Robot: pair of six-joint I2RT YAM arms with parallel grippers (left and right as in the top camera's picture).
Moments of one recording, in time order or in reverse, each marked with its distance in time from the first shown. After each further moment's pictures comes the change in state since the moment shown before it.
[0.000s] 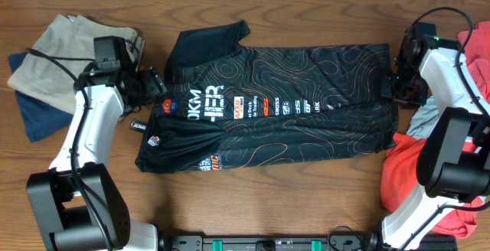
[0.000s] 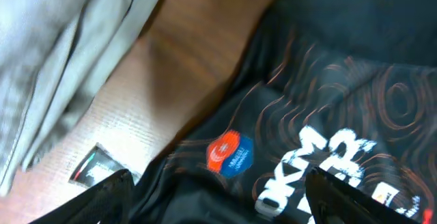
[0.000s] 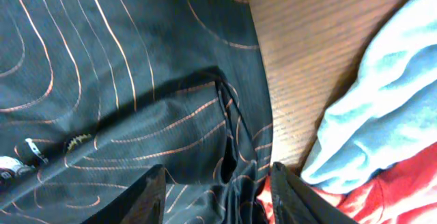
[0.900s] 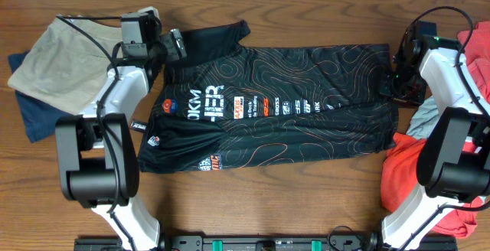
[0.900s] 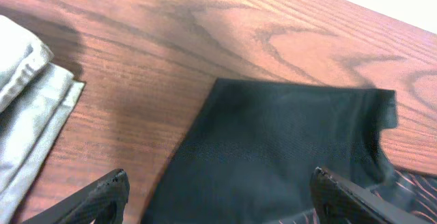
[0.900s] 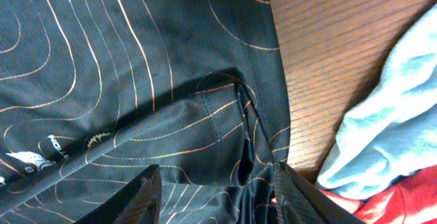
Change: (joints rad) left arm -0.105 0.288 0.084 0.610 0.023 0.092; right arm 0.000 0.000 0.000 0.003 -0.048 0.002
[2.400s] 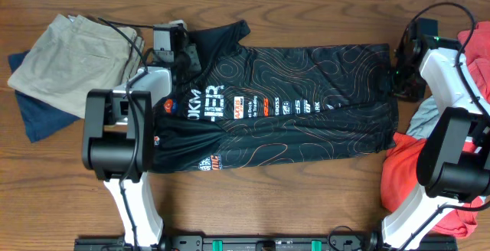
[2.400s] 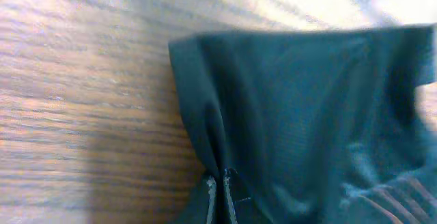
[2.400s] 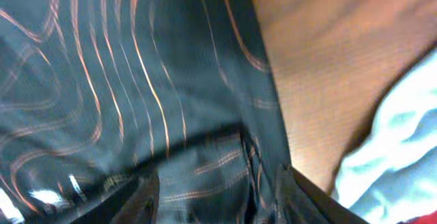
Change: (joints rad) left arm -0.095 0.147 0.013 0.070 -0.011 0.010; right arm 0.000 0.000 0.001 0.137 -0.004 0.000
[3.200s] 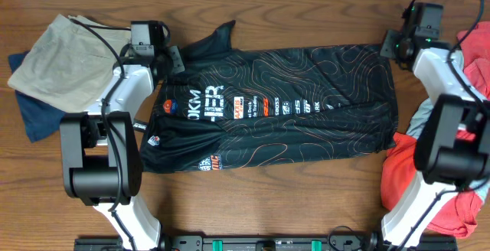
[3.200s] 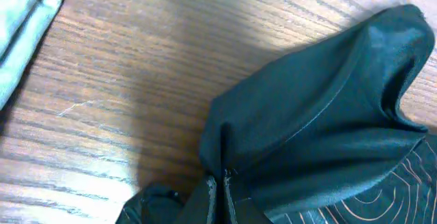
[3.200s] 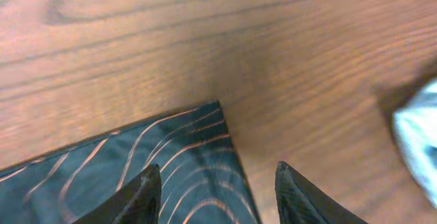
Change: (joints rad) left arm 0.066 -0.149 0.000 -0.293 -0.013 -0.029; right arm 0.000 0.114 0.001 0.600 0.000 0.000
